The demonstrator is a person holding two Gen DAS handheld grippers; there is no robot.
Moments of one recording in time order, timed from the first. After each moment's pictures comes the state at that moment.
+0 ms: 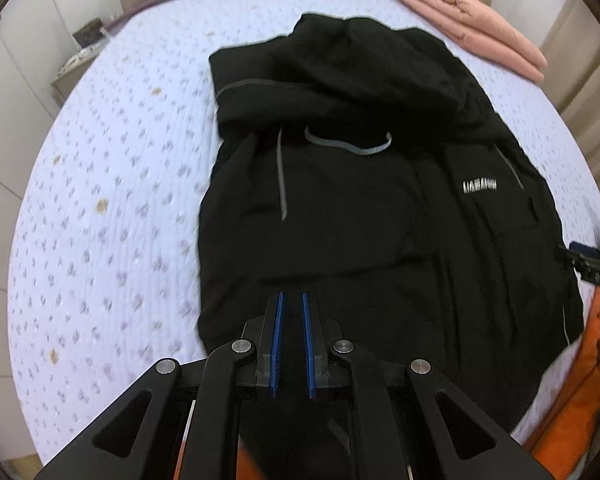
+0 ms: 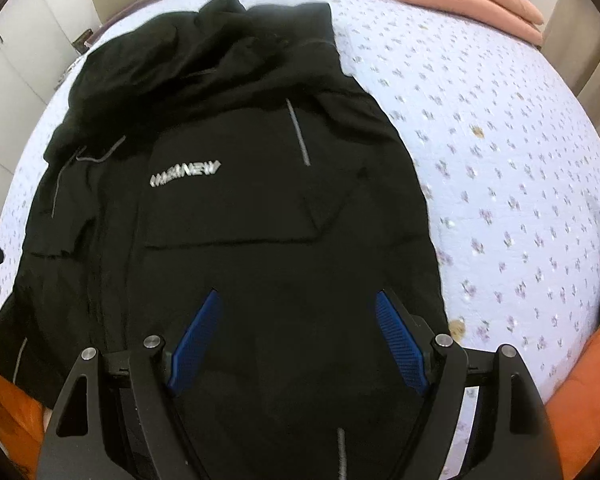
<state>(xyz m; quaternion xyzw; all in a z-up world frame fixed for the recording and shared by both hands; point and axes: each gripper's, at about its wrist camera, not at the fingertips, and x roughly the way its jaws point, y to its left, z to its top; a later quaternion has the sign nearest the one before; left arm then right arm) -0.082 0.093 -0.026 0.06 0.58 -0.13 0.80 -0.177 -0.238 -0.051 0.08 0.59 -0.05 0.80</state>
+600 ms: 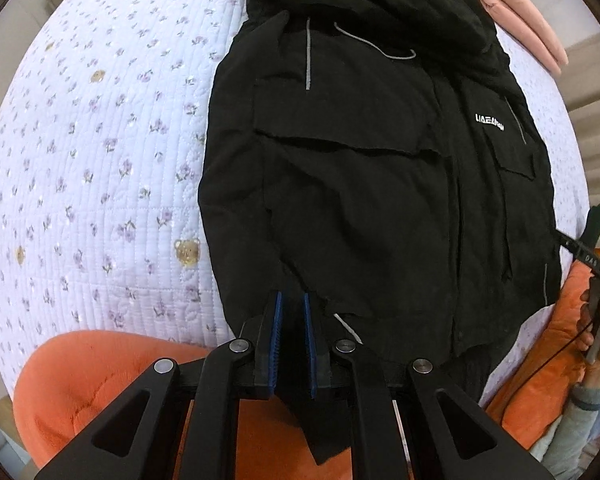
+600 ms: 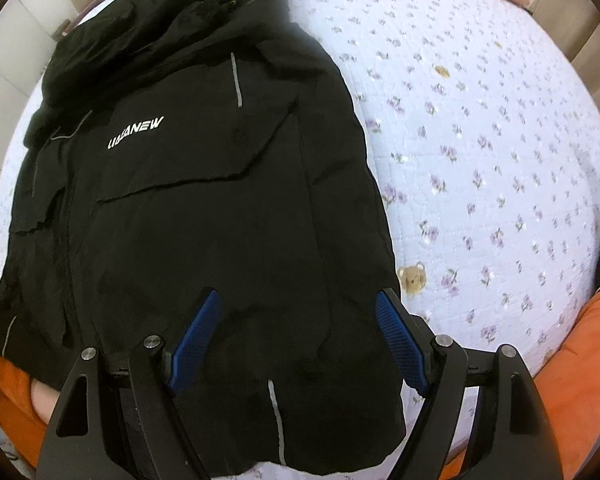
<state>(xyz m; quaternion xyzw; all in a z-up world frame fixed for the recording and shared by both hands) -0.120 0.131 -0.055 -0.01 0.69 -0.12 0.71 -0.214 -0.287 -0.065 0.11 0.63 -0.05 0.77</state>
